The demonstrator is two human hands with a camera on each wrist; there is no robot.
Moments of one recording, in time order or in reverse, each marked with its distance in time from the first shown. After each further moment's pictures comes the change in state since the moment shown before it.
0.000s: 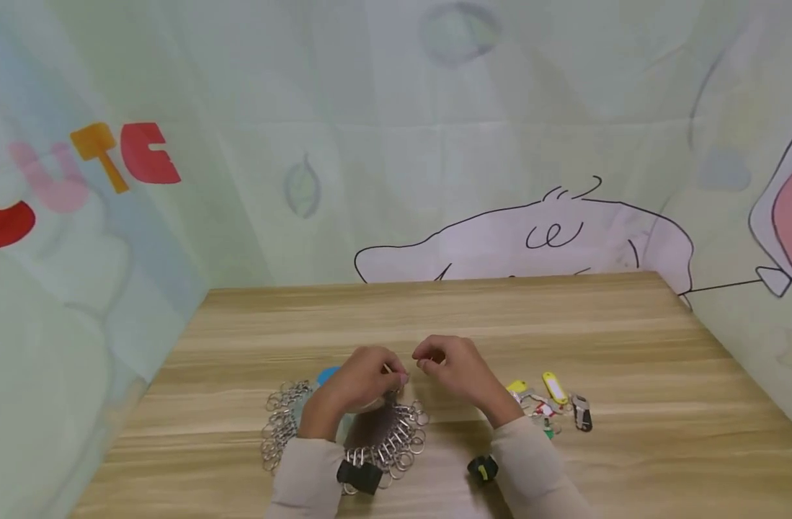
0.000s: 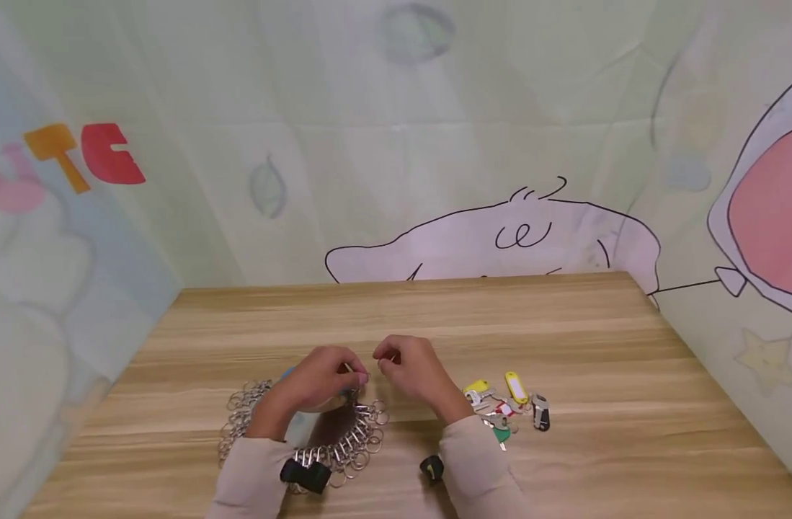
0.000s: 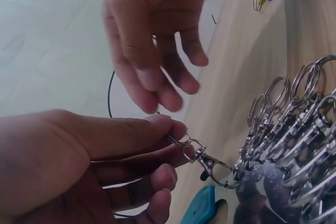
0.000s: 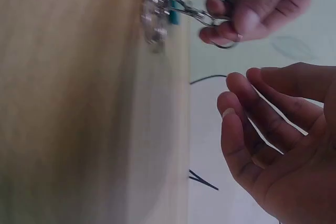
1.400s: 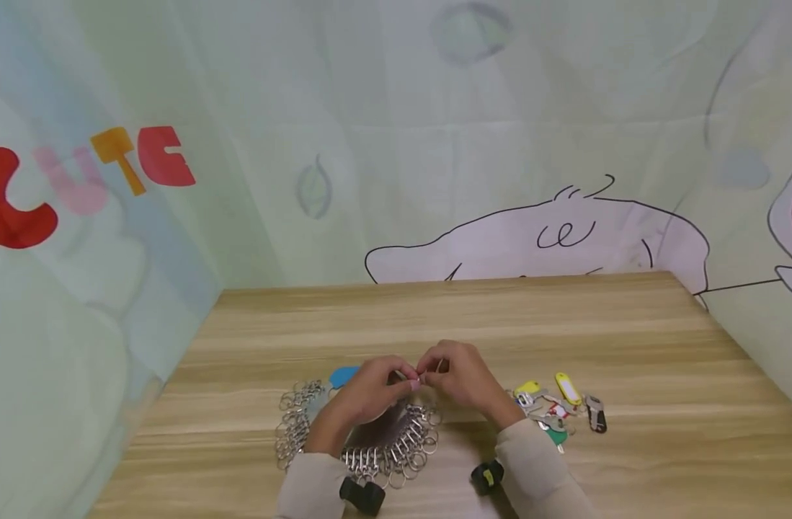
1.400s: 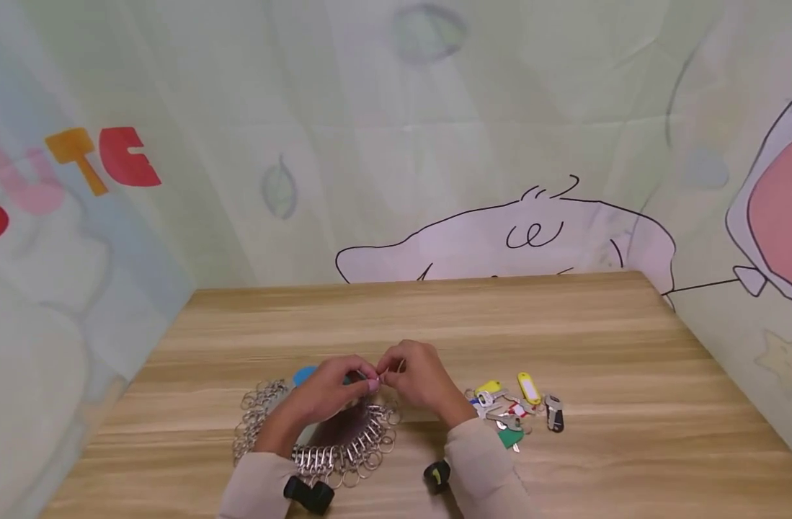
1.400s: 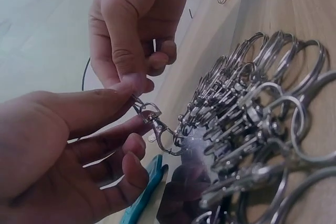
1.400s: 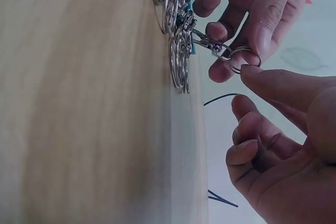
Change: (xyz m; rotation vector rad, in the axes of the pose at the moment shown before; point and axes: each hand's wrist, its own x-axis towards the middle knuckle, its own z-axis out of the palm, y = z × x) left_hand -0.012 -0.023 0.016 -0.207 0.052 0.058; right_hand 0.000 0.008 0.020 0.012 -0.007 -0.045
